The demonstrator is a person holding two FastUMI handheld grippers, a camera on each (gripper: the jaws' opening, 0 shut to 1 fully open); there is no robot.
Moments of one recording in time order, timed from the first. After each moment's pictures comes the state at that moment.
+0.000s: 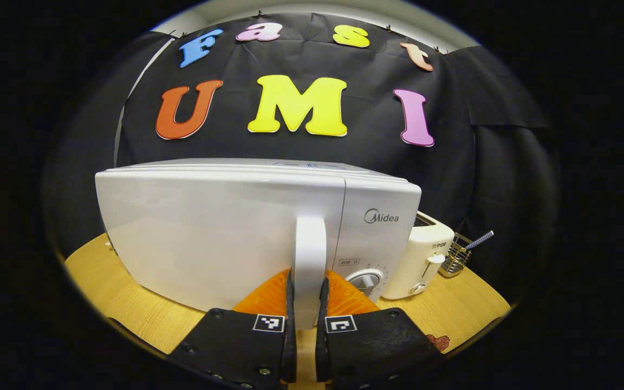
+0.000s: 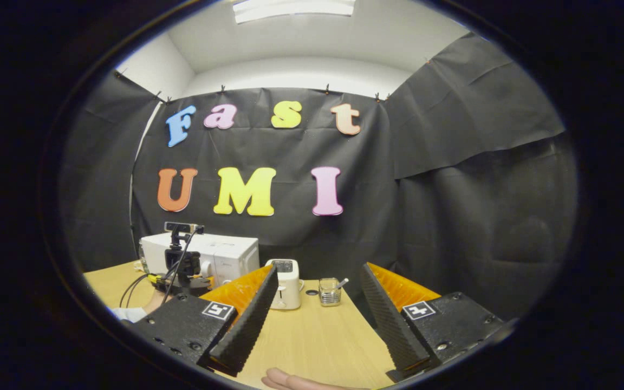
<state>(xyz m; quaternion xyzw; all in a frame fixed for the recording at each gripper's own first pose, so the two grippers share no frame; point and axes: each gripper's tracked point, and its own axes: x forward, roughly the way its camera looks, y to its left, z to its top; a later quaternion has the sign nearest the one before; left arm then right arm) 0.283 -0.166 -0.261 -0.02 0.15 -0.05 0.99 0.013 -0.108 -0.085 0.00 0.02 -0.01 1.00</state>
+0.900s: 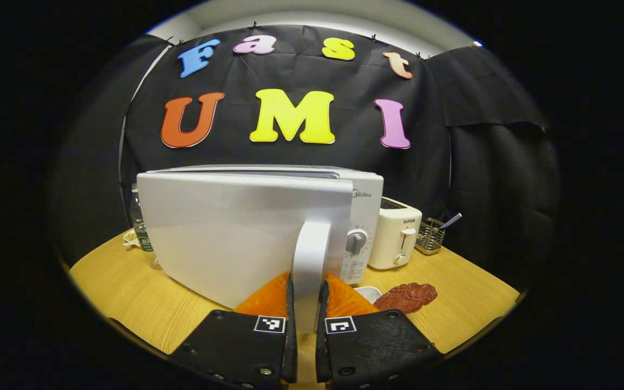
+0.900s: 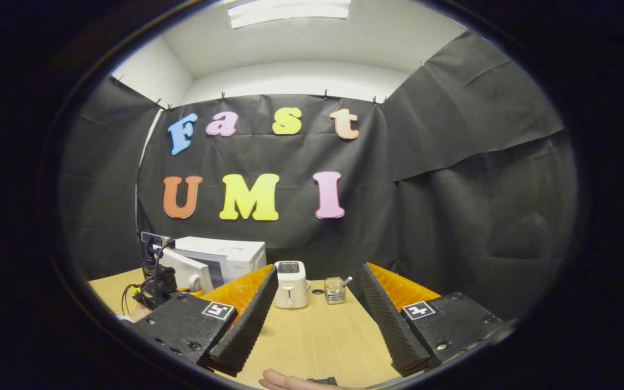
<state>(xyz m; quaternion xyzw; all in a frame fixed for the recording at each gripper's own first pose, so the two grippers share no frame) 0.169 -0.124 -0.250 -0.01 0.13 -0.09 0.99 -0.027 -0.081 -0.072 0.02 0.01 0.00 1.00</state>
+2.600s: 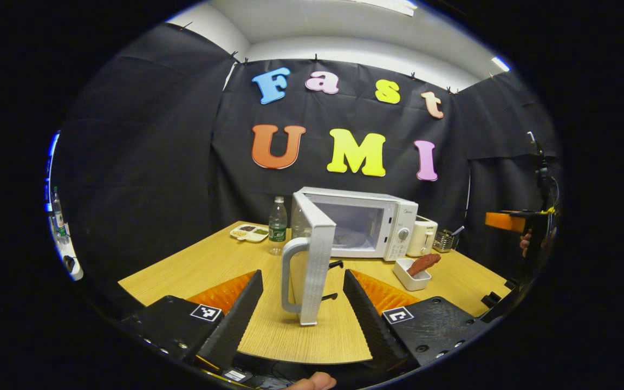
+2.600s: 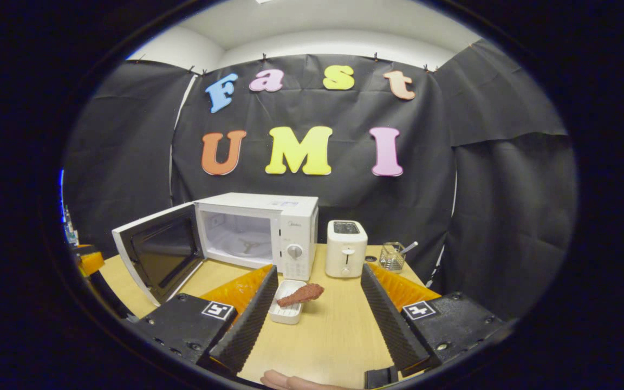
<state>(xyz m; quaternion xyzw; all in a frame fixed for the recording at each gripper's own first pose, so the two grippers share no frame) -0.066 0.070 -0.166 -0.04 0.07 0.00 1.00 0.033 0.042 -0.172 -0.02 0.13 0.10 0.99</state>
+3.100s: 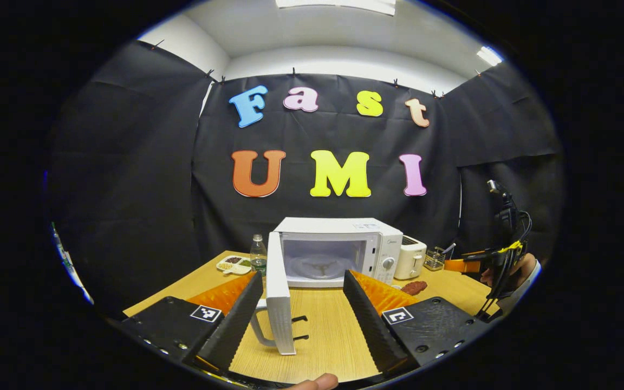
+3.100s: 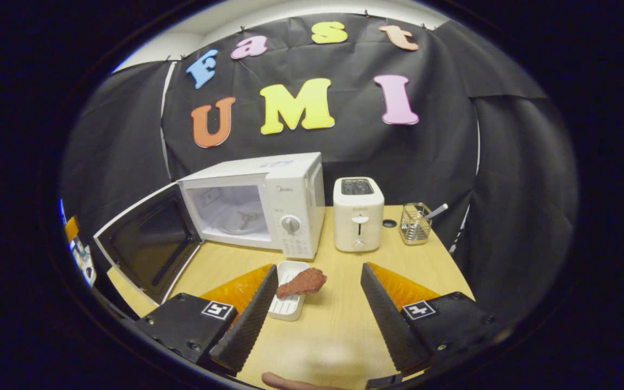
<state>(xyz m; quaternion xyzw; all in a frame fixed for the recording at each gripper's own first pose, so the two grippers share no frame) -0.015 0.033 -0.086 0.00 0.04 0.00 1.00 0.116 0.039 -0.235 0.04 0.27 0.14 0.95</state>
